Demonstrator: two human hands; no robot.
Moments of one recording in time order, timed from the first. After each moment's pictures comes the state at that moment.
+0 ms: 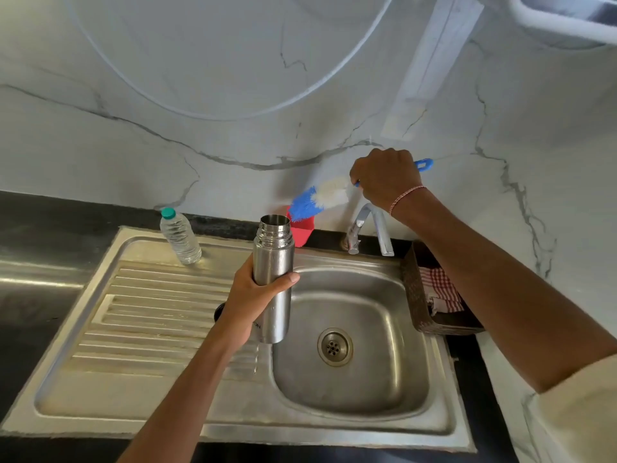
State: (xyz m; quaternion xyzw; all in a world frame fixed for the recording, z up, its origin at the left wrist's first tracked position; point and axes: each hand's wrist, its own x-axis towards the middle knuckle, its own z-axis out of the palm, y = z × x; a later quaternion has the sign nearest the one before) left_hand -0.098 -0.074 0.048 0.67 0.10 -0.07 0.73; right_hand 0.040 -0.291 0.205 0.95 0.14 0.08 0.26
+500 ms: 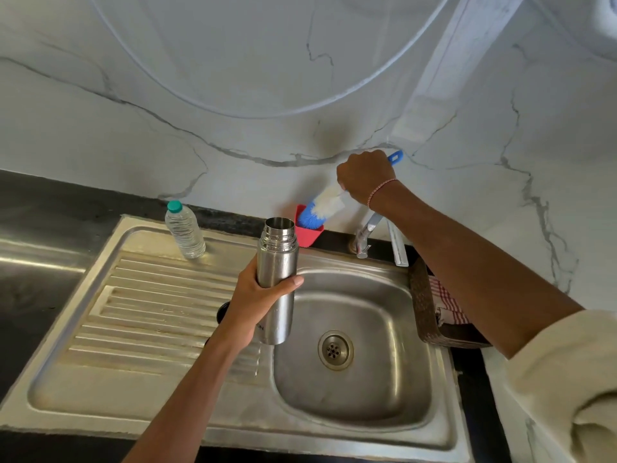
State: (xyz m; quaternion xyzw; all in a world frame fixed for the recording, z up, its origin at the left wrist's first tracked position) left_hand -0.084 -0.064 0.030 0.66 0.11 -0.07 0.74; right_hand 0.101 -0.247 0.166 0.92 0.21 0.03 0.33
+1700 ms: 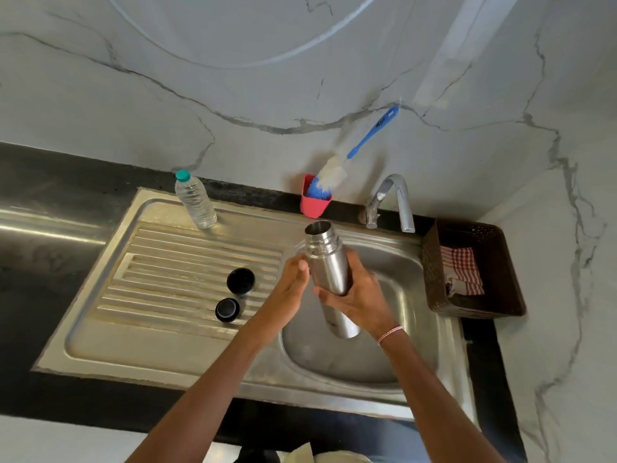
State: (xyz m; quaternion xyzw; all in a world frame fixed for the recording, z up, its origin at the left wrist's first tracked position) left_hand -0.126 -0.105 -0.016 0.71 -0.03 -0.16 0.68; right_hand -0.115 -0.287 0.017 0.90 0.06 -0.08 -0.43
